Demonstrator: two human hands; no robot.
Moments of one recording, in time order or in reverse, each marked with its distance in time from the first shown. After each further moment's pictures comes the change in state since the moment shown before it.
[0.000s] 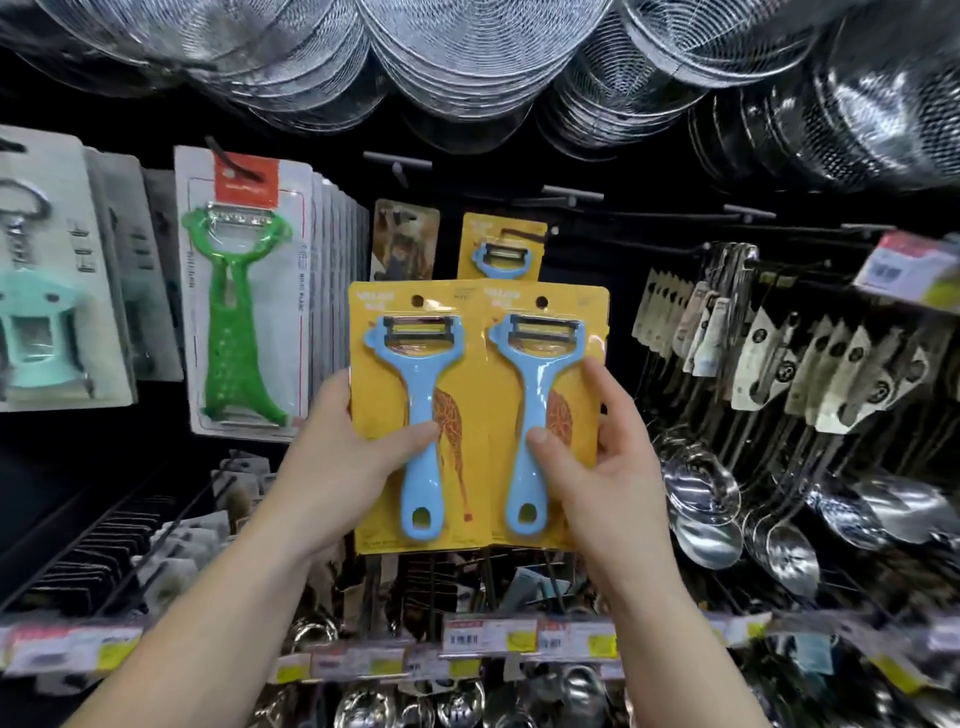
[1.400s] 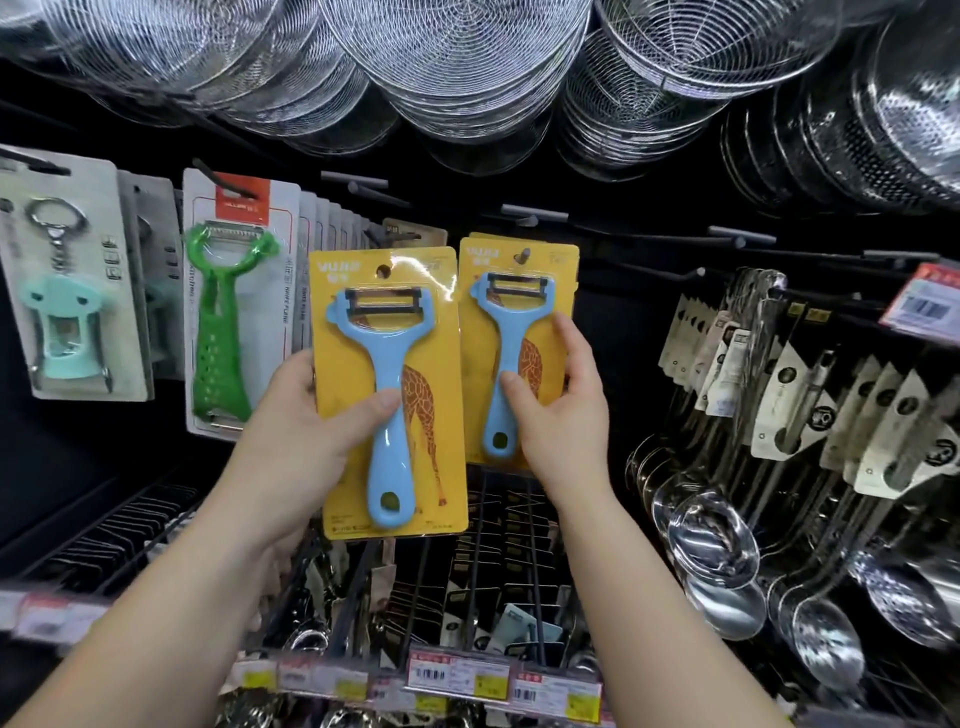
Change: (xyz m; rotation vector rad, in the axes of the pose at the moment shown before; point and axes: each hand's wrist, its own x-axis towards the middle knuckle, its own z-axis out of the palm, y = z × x) left_hand -0.003 0.027 0.022 -0.127 0.178 0.089; right_hand 0.093 0.010 0.008 -0.178 -0.041 -0.127
